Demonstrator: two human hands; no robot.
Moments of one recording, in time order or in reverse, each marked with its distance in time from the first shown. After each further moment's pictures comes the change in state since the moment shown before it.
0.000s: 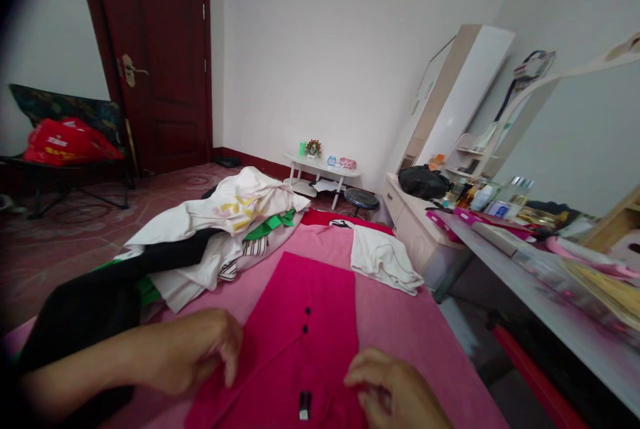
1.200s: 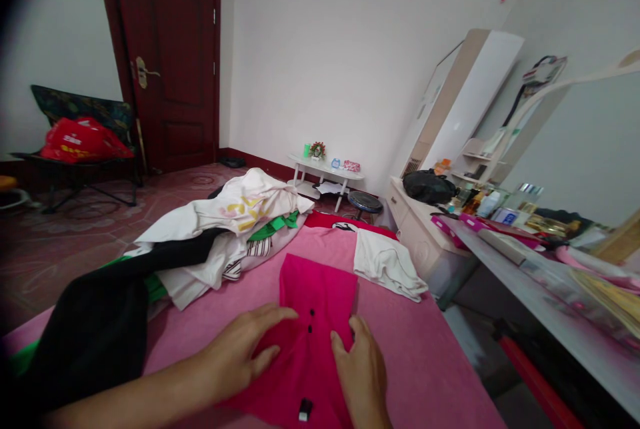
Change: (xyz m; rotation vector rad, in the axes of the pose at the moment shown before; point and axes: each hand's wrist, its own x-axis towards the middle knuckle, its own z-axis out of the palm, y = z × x) left_hand 0.040 0.015 0.045 0.017 0.370 -0.322; right_hand 0.064 0.035 0.069 -0.330 0.508 0.322
